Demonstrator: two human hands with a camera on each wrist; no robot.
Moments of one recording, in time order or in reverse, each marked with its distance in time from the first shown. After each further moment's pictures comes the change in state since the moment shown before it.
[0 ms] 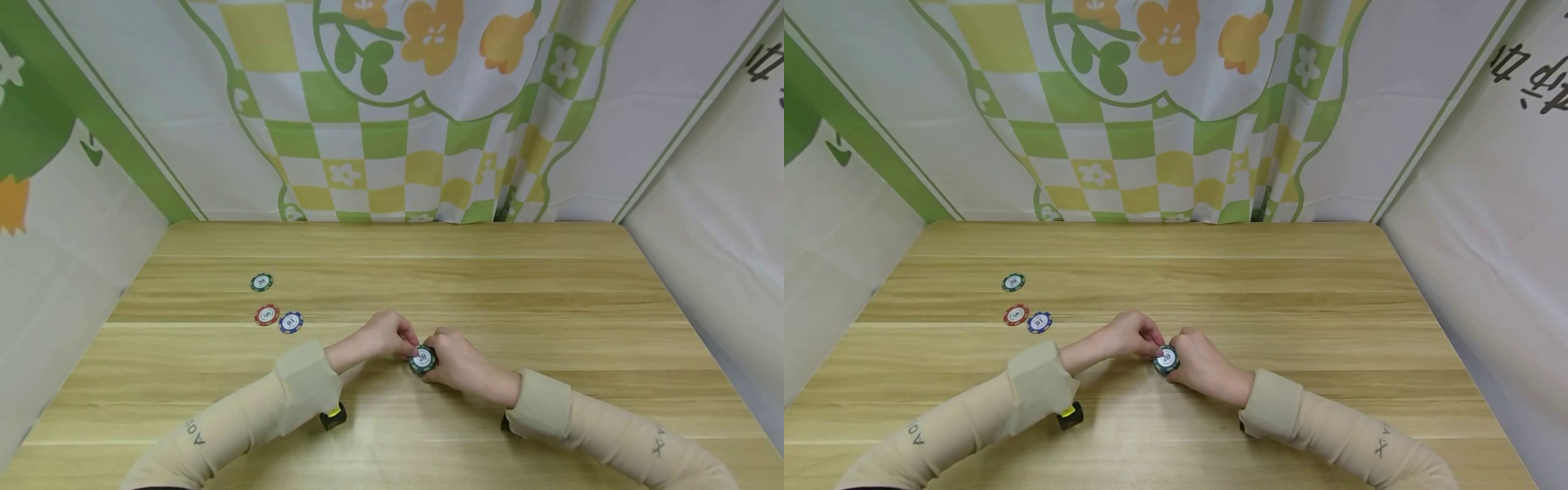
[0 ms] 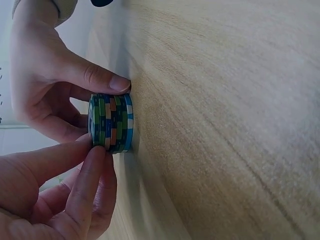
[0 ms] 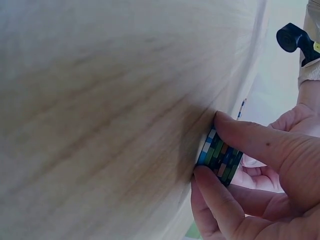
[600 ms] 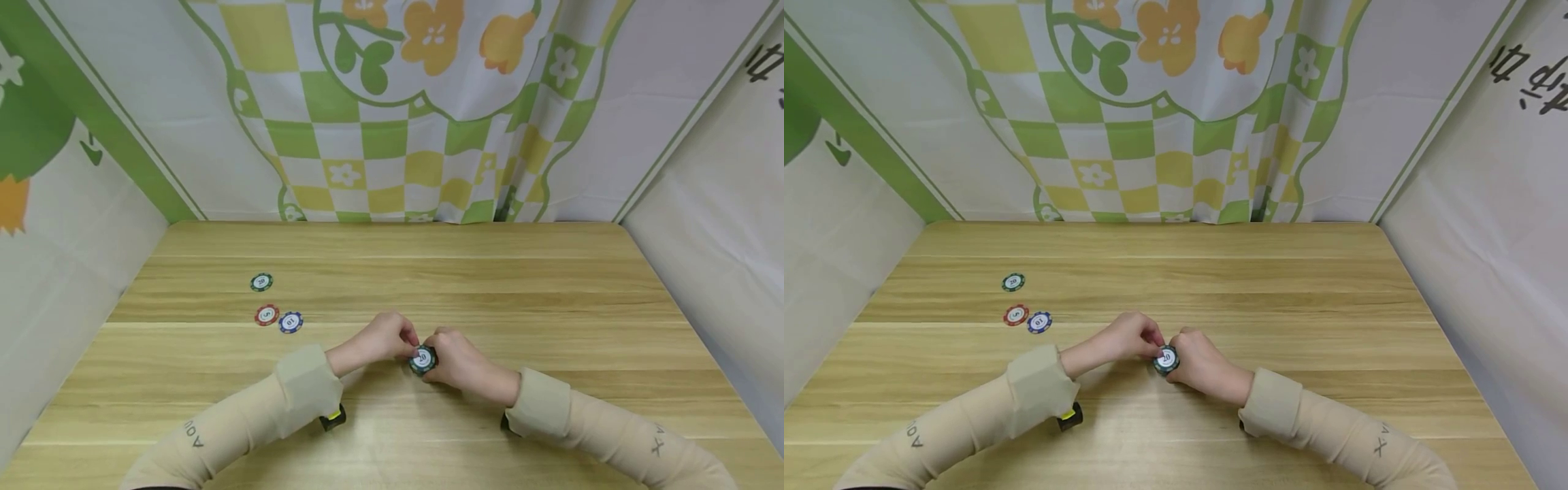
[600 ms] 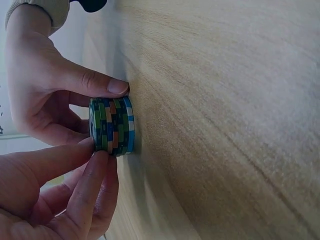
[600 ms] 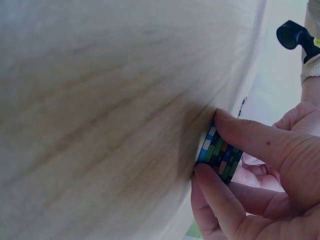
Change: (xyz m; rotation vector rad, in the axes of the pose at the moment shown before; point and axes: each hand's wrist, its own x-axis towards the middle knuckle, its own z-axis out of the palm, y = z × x) left_hand -0.001 -0.001 0.003 0.150 0.035 0.128; right_hand 0.001 -0.001 -0.001 0.012 0.010 0.002
